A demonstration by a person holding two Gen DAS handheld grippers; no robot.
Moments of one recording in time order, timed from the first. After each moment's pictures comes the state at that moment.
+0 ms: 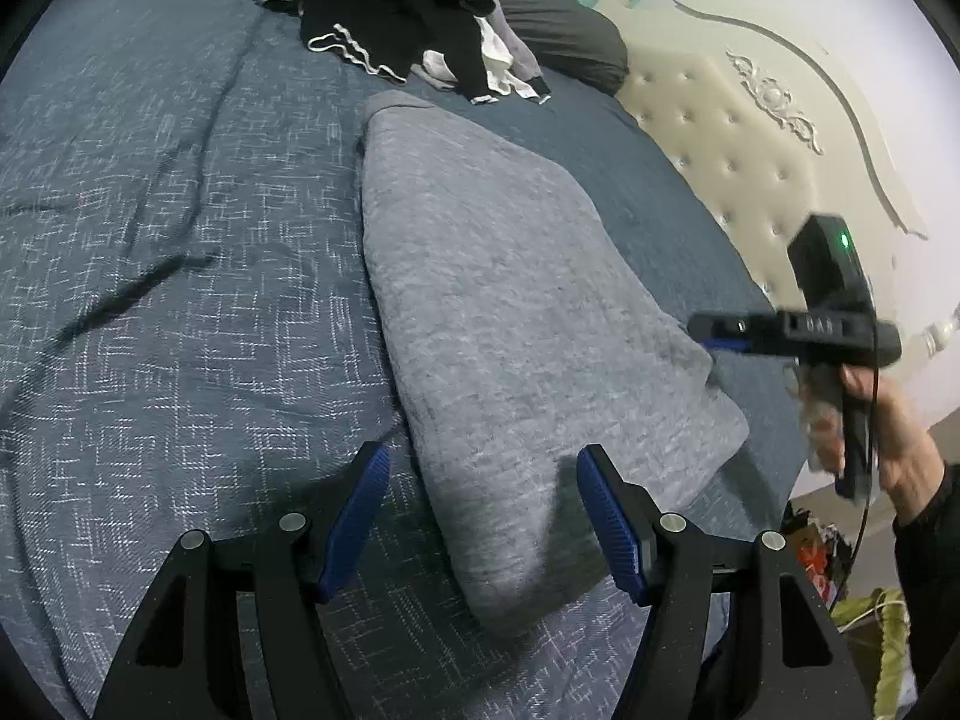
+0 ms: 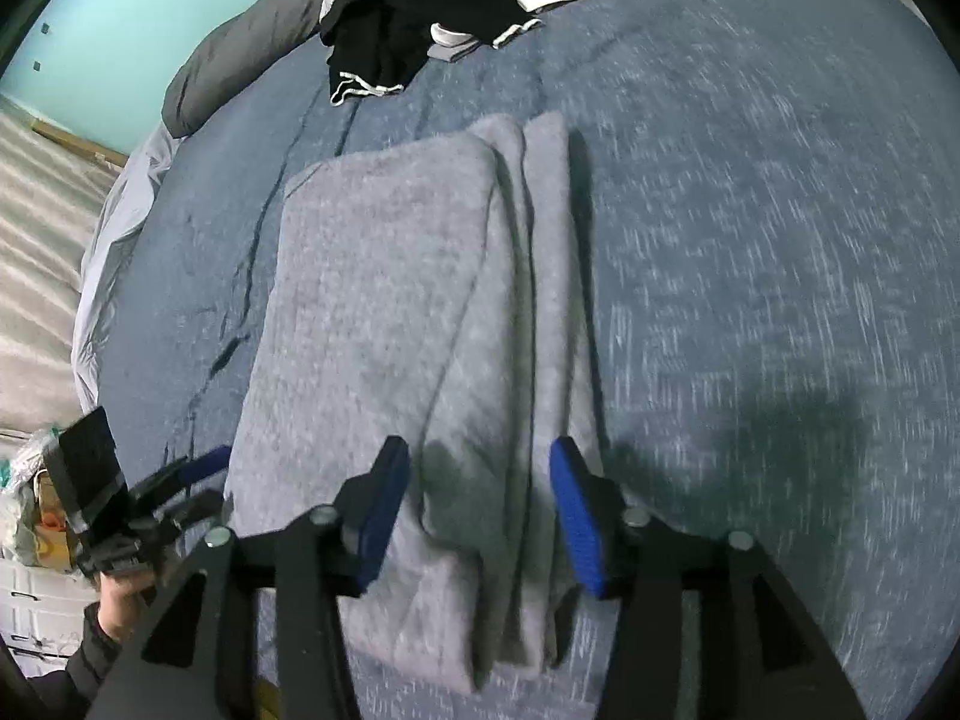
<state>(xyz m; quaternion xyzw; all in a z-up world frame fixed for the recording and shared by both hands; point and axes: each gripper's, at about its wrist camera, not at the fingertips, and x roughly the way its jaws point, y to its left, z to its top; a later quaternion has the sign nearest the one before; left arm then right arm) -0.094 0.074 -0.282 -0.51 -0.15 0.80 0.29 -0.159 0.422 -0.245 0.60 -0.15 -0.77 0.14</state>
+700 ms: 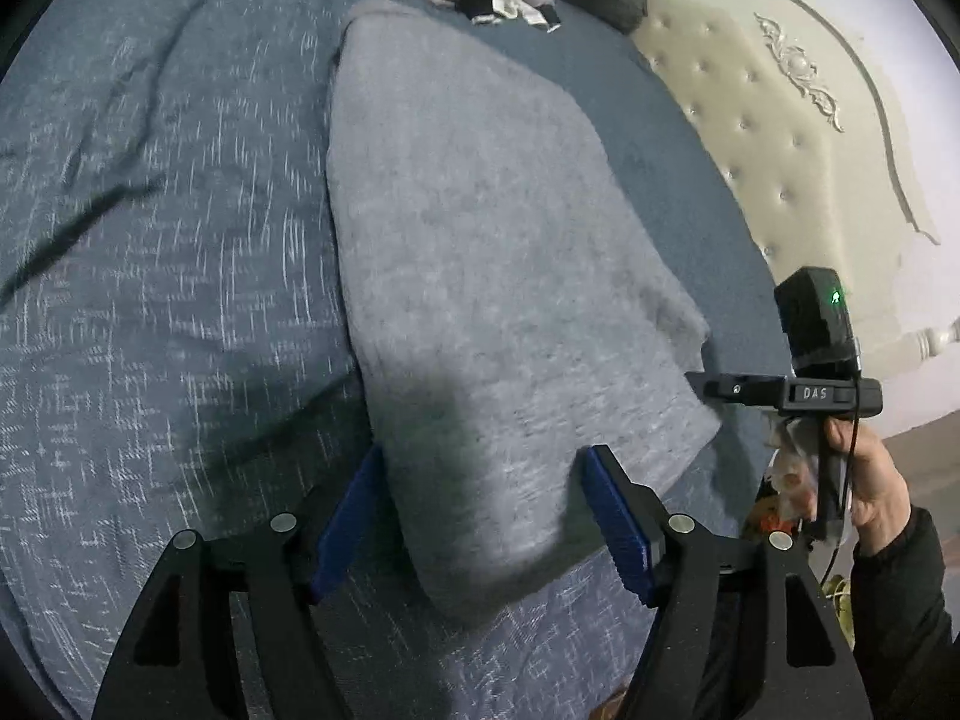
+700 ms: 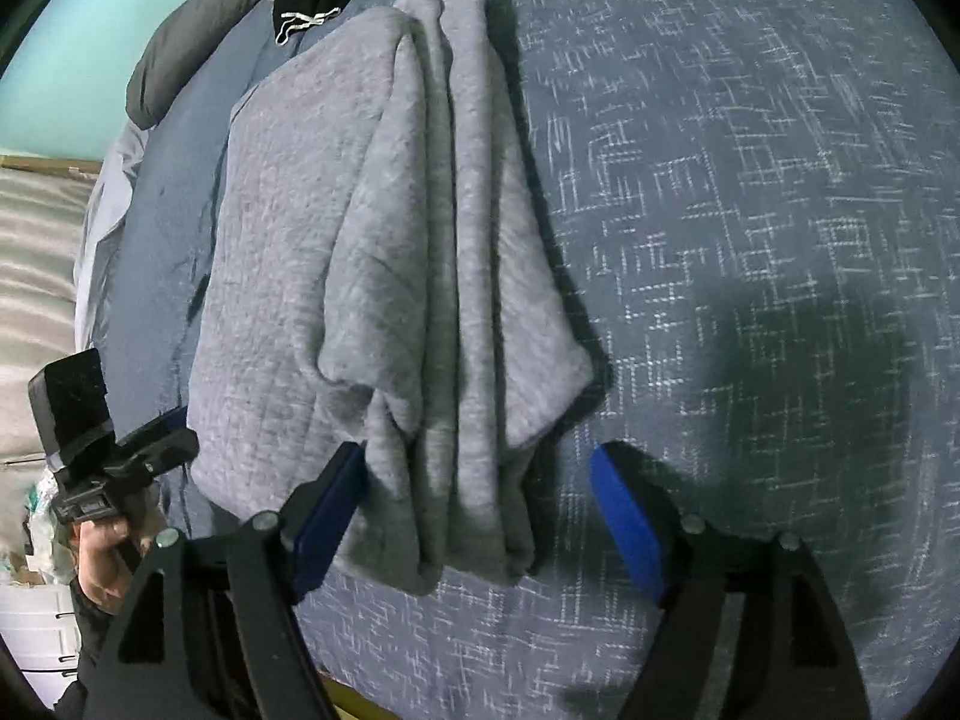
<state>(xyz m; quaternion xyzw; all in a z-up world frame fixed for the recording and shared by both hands) -0.108 0.095 -0.300 -0.59 -0.17 0.73 0.30 -0.119 0.435 -0.290 0.66 -0.20 -0.71 0.13</state>
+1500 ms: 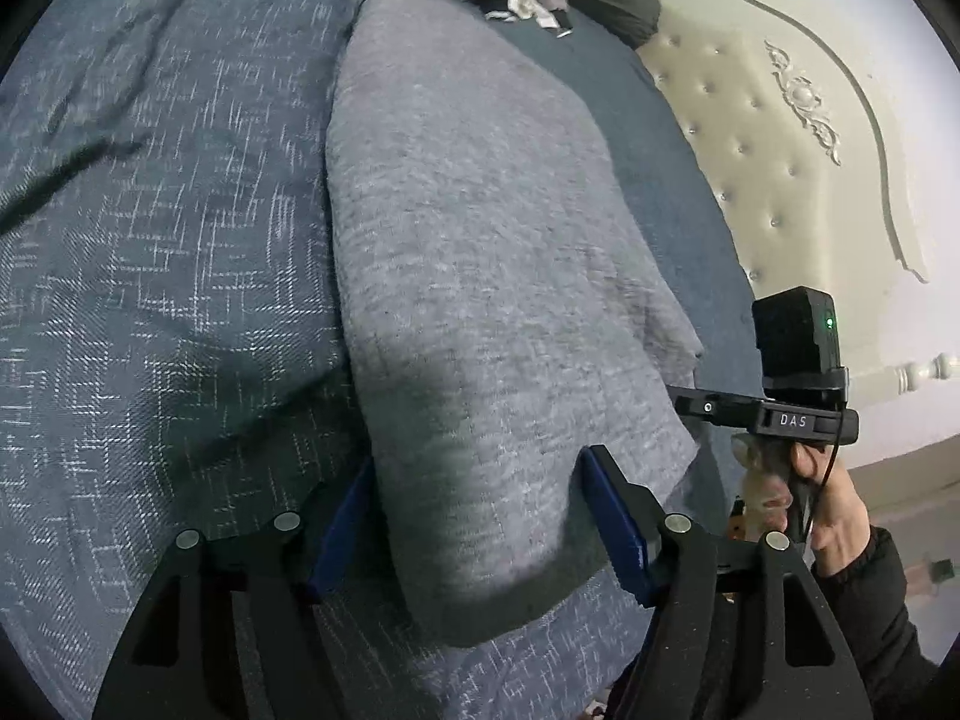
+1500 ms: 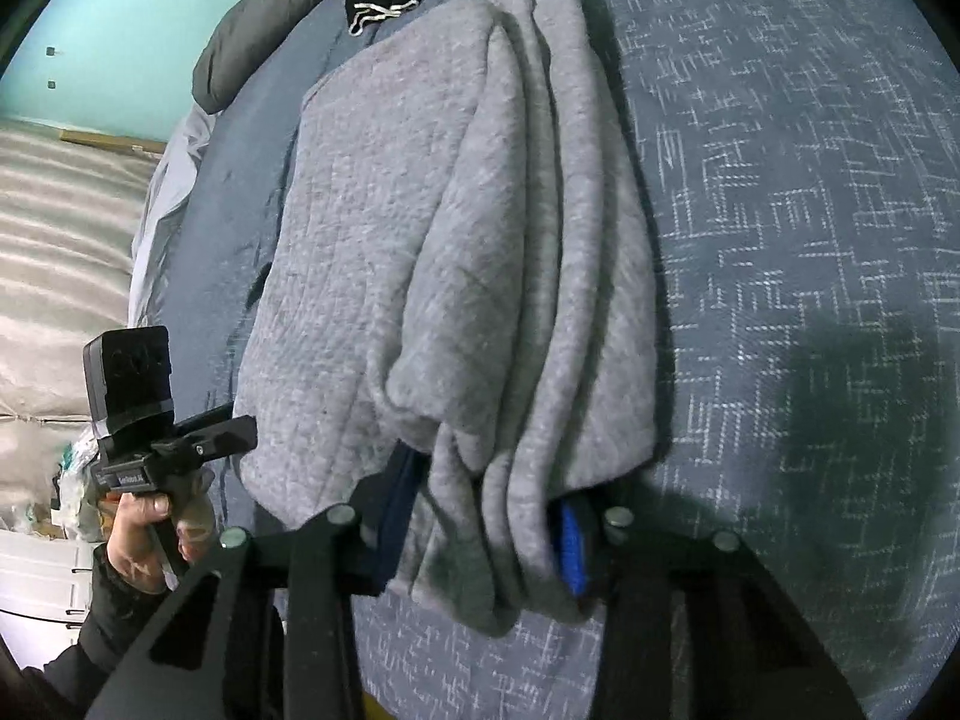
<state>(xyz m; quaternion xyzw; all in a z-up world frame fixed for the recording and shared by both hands) -0.115 0.098 -0.320 -0.59 -0.22 0.71 0.31 -0.128 0.420 -0.297 0.64 -0.23 -0.71 0.20</state>
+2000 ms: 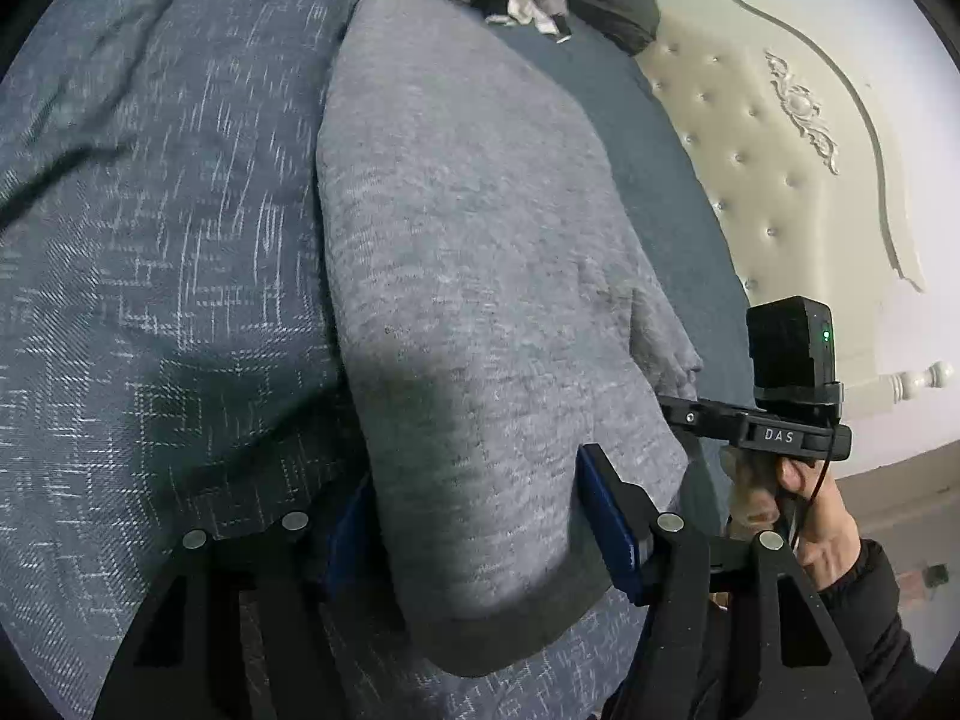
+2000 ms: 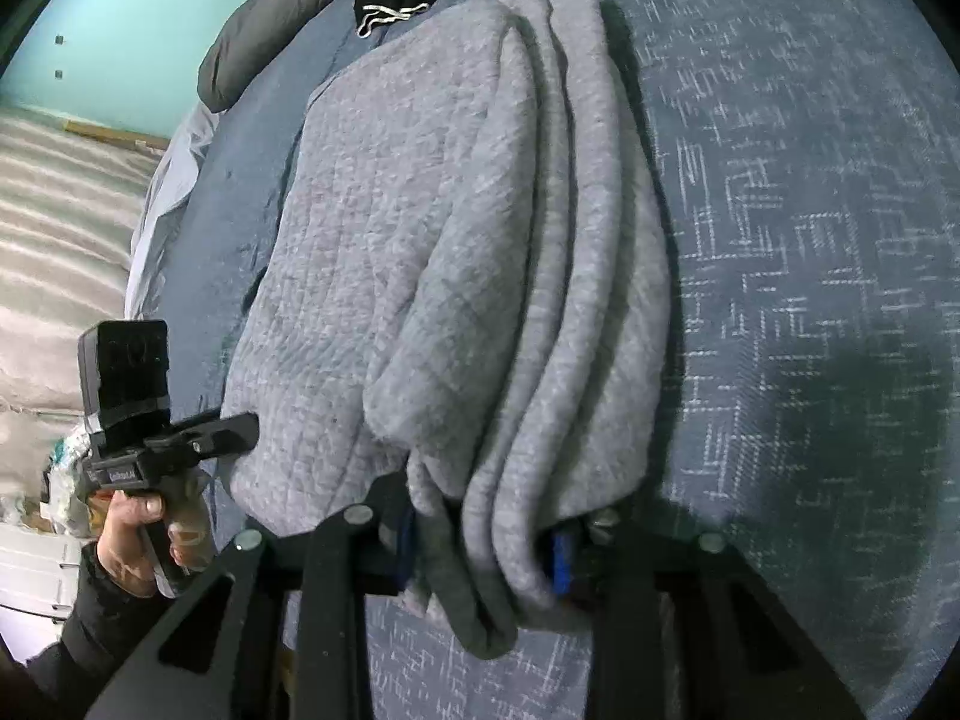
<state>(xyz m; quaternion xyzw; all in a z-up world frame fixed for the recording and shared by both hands) -0.120 0.103 -0.326 -0.59 -0.23 0.71 0.31 -0.139 0.399 -0.304 0.62 -0.22 -0.72 0.20</state>
